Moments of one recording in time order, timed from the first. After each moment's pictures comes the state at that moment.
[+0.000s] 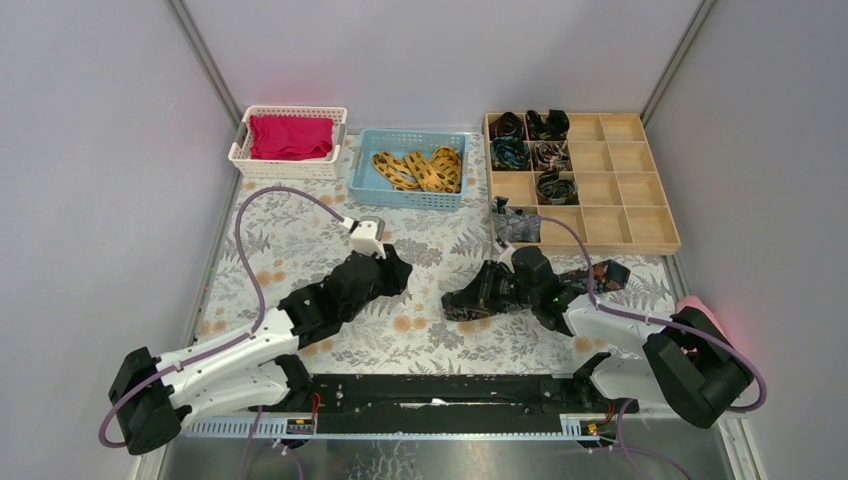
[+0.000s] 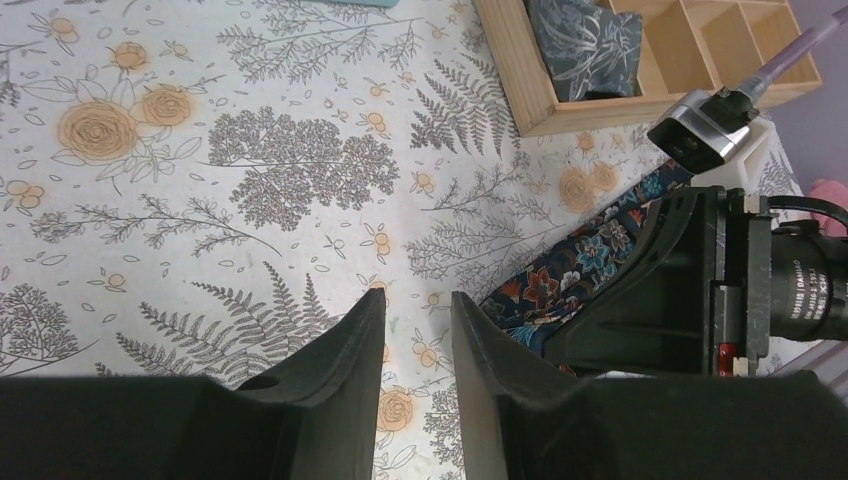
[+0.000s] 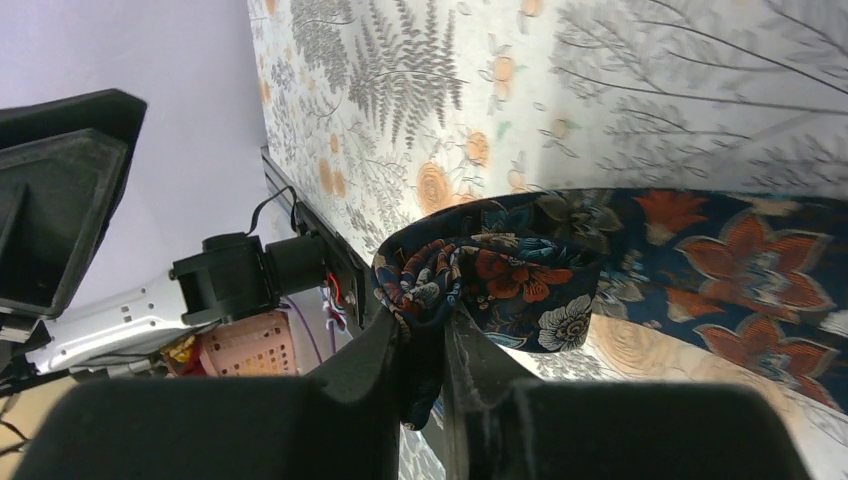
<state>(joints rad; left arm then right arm) -0.92 0.92 0.59 -0.12 -0.39 -0.63 0.67 1.23 0.41 0.26 -0.44 1.04</state>
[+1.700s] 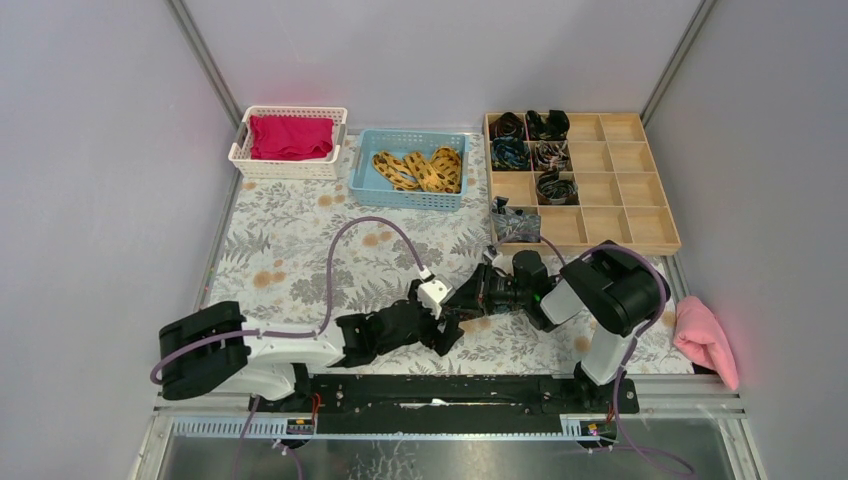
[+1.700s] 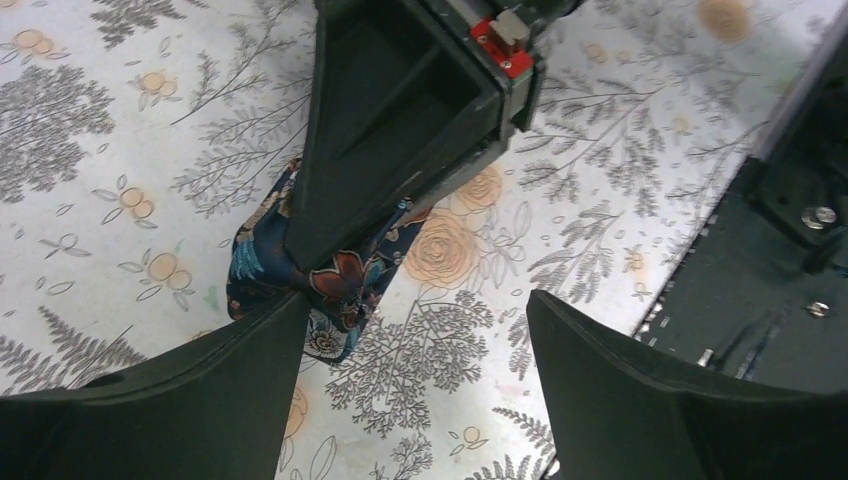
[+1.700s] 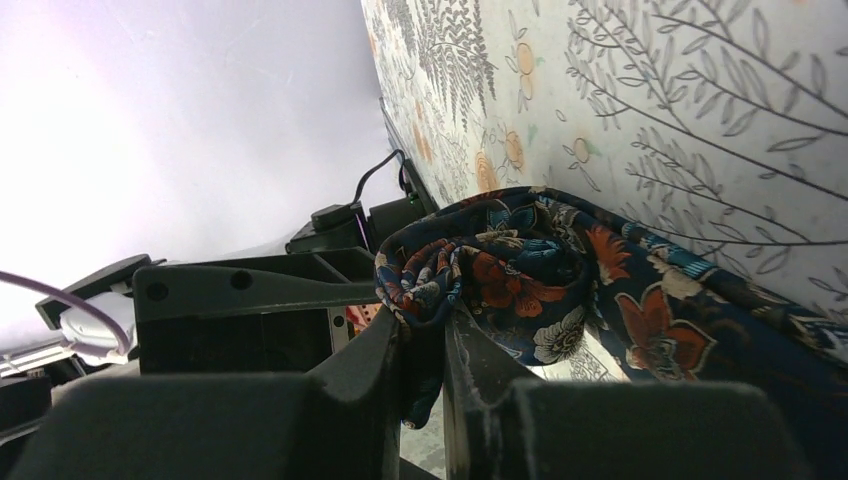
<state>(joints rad) -1.21 1.28 0.40 0.44 -0.20 -0.34 0.55 1.77 0.32 1.05 -0.80 1.37</state>
